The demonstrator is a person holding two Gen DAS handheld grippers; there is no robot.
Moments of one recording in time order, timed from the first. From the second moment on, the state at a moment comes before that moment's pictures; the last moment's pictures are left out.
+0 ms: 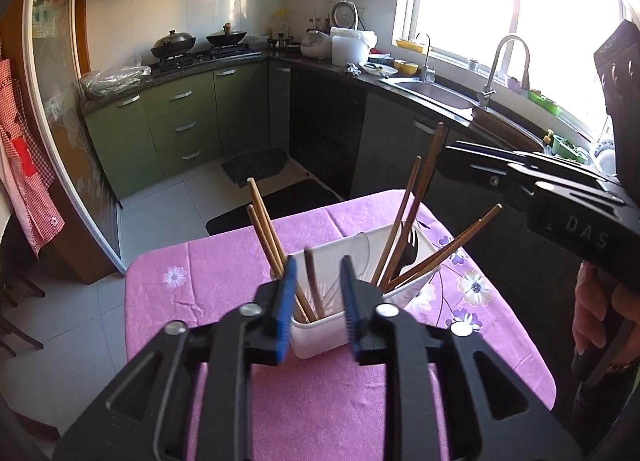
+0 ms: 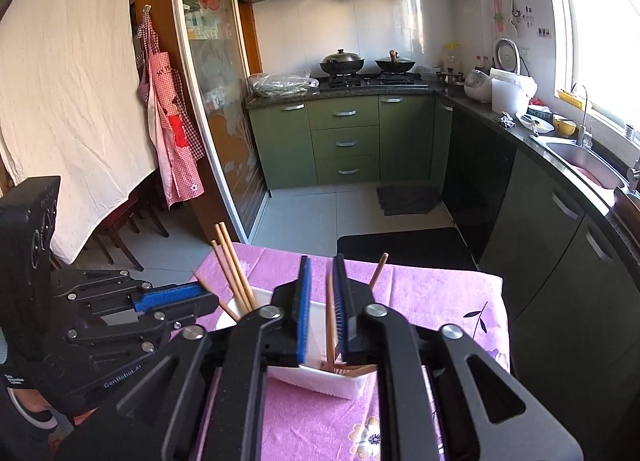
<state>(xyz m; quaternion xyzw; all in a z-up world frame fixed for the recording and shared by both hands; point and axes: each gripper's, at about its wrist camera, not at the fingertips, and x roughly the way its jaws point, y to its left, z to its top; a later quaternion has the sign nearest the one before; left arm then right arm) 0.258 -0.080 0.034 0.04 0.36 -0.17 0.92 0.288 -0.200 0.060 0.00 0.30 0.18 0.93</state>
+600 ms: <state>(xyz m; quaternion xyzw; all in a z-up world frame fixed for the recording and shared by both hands) 0.092 -0.012 -0.022 0.00 0.29 -0.09 0.95 0.085 -0.267 -0.006 0.03 0.19 0.15 0.97</state>
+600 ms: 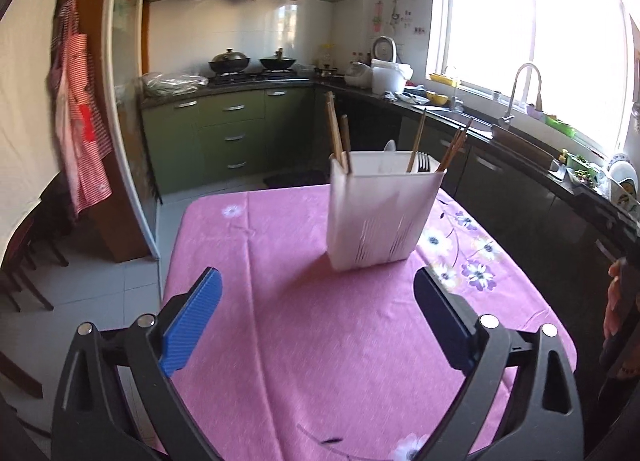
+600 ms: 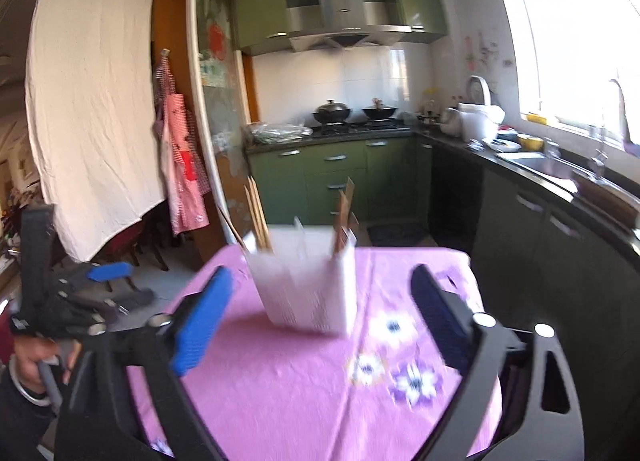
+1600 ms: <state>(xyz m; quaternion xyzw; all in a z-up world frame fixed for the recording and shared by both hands) -0.004 -0.002 -0.028 -0.03 0.27 -0.06 0.96 -0.015 -0.254 -0.039 0.00 0.18 0.11 0.98</state>
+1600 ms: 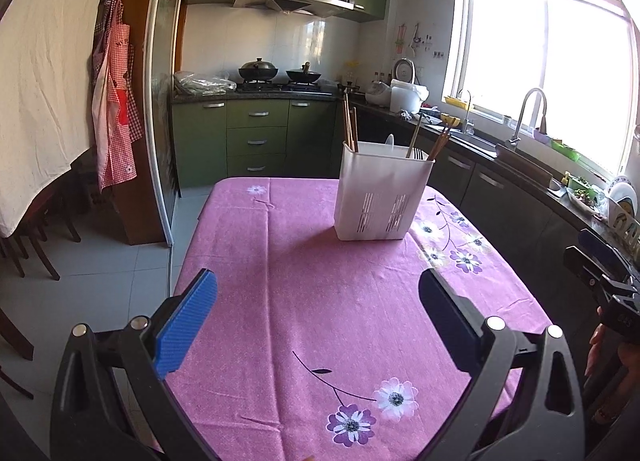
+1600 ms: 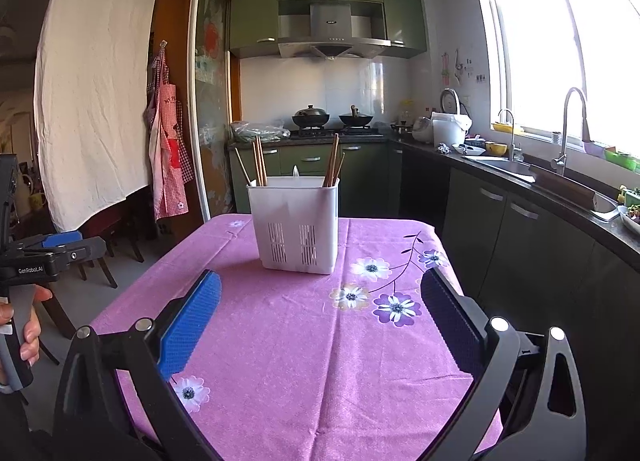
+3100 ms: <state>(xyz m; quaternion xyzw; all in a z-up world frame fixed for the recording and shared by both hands) -0.003 0.000 -0.028 -0.04 0.27 -0.05 0.96 -0.005 -0.243 -0.047 -0.01 0.19 0.13 0.97</state>
